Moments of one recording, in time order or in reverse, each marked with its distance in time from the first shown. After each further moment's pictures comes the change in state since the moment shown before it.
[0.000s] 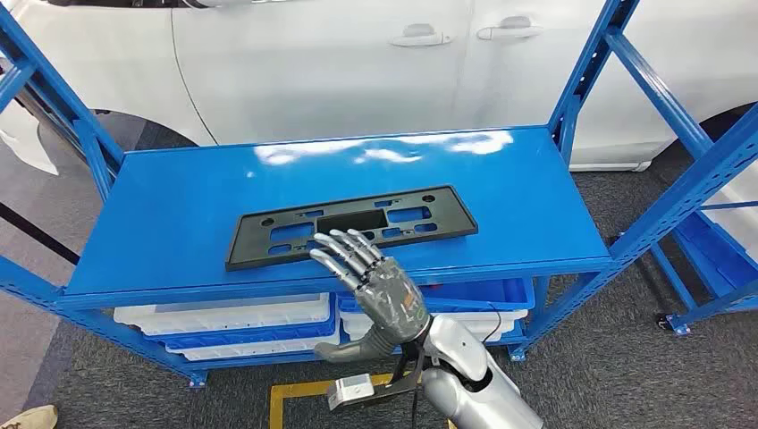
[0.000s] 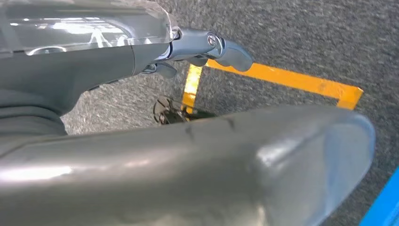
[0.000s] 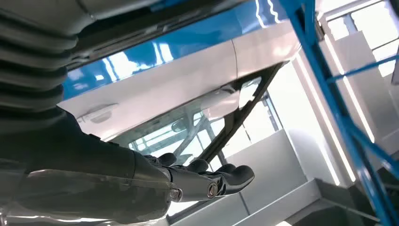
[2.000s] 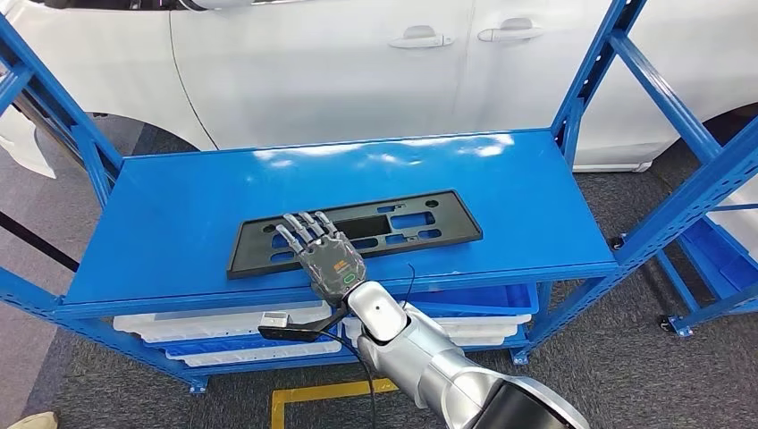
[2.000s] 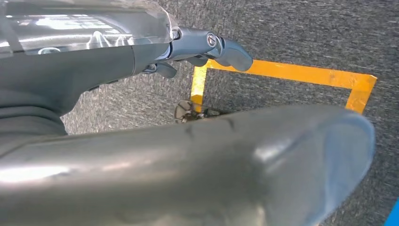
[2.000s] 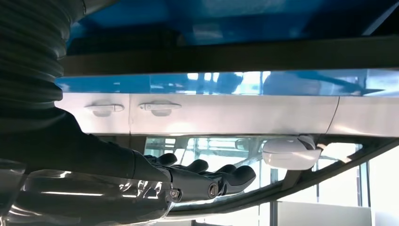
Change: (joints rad) left arm 0.001 -0.004 -0.025 0.006 -0.066 0.013 0.030; right arm -0.449 0.338 0.072 0.983 0.375 -0.216 0.448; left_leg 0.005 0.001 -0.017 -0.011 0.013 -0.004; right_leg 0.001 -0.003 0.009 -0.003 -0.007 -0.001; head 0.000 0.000
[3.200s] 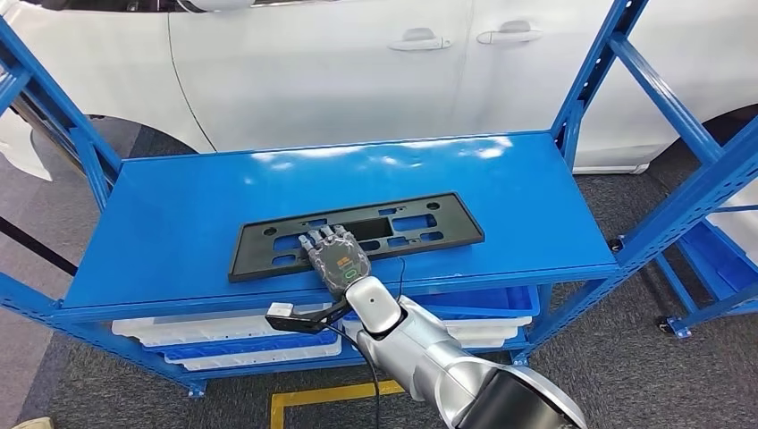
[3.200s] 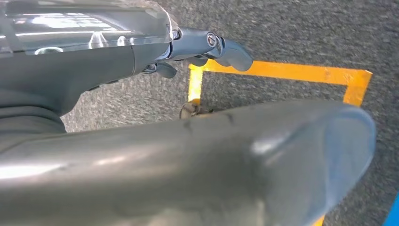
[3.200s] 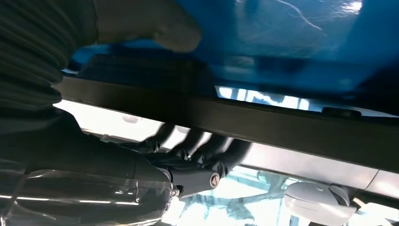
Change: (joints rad) left arm -0.004 0.006 -0.023 0.000 -0.022 -0.021 0.001; right arm -0.062 0.036 -0.033 0.116 0.092 0.144 0.133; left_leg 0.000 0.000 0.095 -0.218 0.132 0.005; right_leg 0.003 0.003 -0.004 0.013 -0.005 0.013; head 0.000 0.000
